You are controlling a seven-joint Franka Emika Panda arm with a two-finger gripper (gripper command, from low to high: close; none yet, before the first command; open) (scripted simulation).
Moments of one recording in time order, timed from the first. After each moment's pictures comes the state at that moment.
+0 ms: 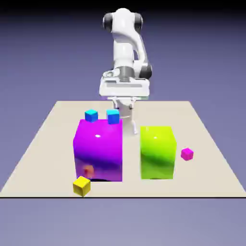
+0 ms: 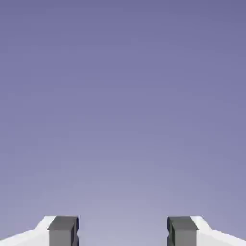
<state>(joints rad) 0.05 -0.54 -0.01 -2.78 0.03 3.04 0.75</state>
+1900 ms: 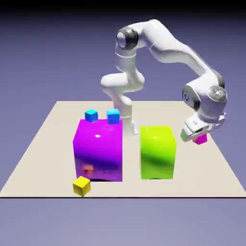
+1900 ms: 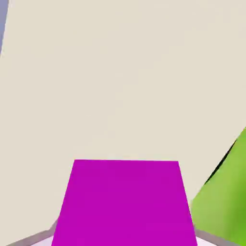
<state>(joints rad) 0.23 0.19 0.28 -2.01 0.19 1.82 0.88</state>
